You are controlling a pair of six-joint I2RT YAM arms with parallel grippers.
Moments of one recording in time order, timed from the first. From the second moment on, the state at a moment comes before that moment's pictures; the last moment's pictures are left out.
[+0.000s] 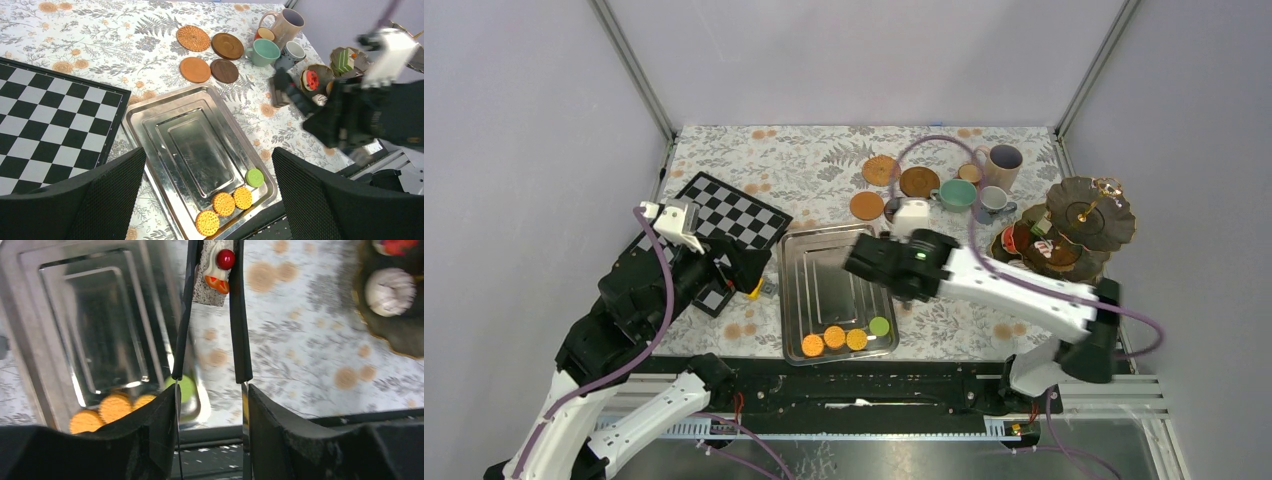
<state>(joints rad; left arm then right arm) -0.67 0.55 1.12 -0.79 -0.17 -0.37 1.17 1.61 1.55 -1.29 0.72 1.10</state>
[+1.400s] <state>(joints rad) -0.67 0.57 1.09 -0.75 -0.15 -0.40 0.76 1.00 1.22 -1.53 0.87 1.07</state>
